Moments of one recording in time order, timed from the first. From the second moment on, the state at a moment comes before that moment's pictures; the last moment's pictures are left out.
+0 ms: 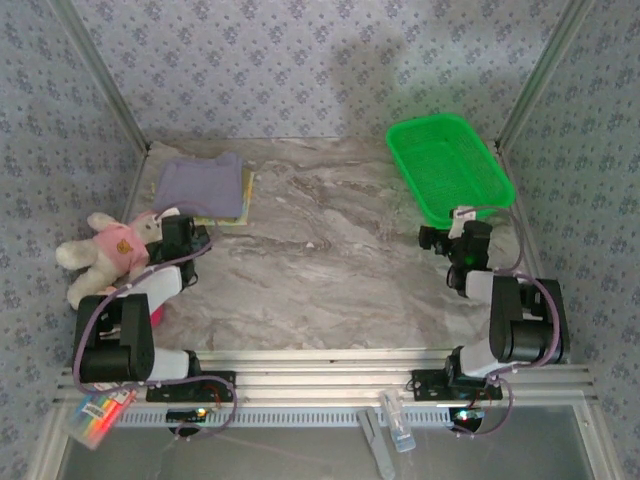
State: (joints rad) left arm 0.00 1.37 0.55 0.16 -0.37 -0.23; right arm -0.09 1.48 0.42 0.59 -0.12 0.01
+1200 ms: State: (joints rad) left arm -0.02 1.54 0.37 0.73 -0.30 -0.08; right arm -0.05 1.52 0.36 0.73 -0.03 -0.02
